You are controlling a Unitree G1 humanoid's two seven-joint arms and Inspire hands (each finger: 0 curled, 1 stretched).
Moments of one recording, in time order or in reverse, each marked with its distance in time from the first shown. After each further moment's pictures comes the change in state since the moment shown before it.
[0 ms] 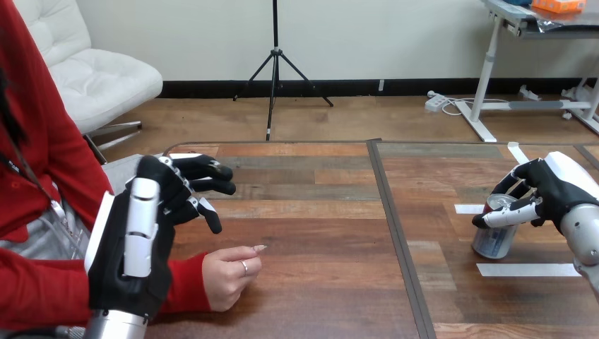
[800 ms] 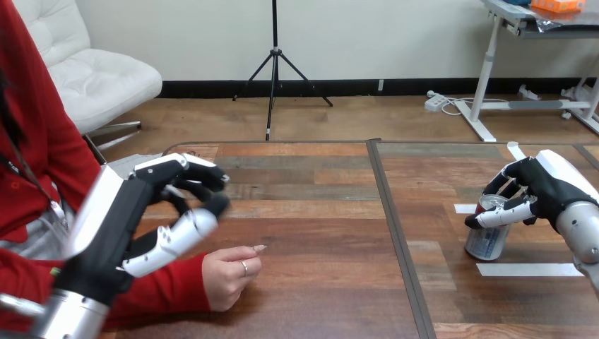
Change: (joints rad) left arm -0.031 0.223 0.092 -0.014 0.514 -0.141 0.119; right arm 0.000 -0.004 0.000 -0.011 0.002 -0.038 0.044
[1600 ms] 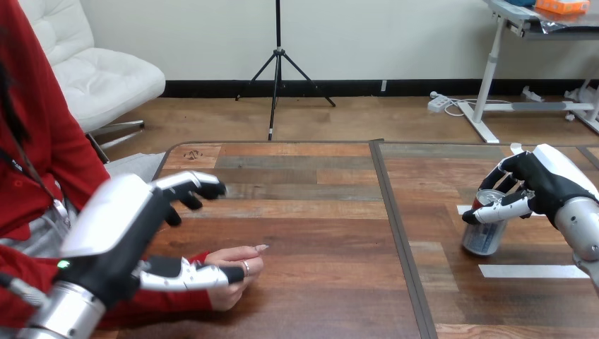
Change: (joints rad) left arm 0.002 0.131 -0.030 -0.050 0.271 0.105 -0.003; right arm 0.000 -0.004 0.000 -0.017 0.000 -0.020 0.005
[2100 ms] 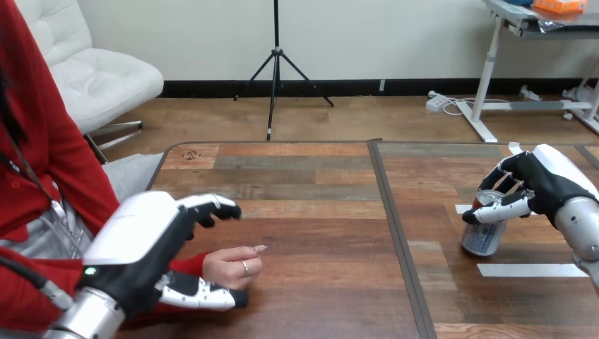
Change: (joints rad) left arm -0.004 0.009 -0.077 0.008 0.118 0.043 0.001; right arm 0.000 0.000 0.000 0.000 0.000 -0.003 0.000
